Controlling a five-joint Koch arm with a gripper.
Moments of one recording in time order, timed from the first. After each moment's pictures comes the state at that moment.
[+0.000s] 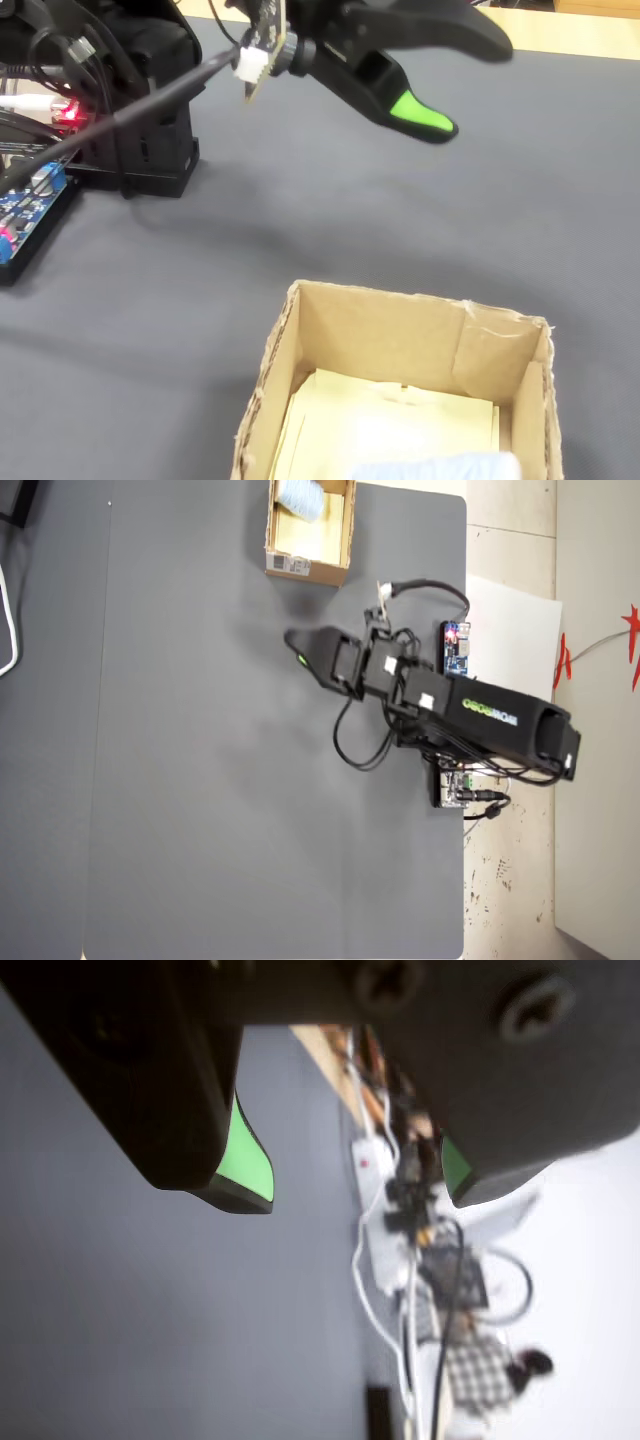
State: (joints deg) arm 16.6 129.9 146.2 4.7 92.9
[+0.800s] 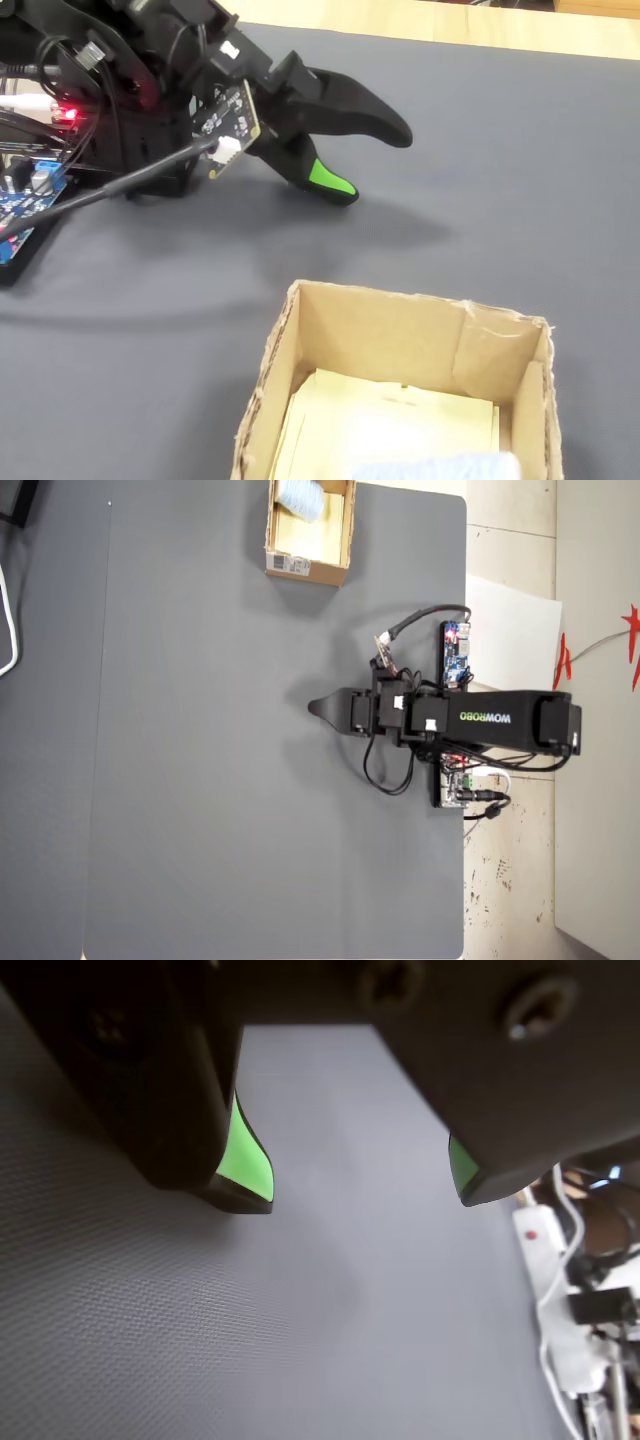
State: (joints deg) arm 6.1 130.8 175.2 -8.4 94.8
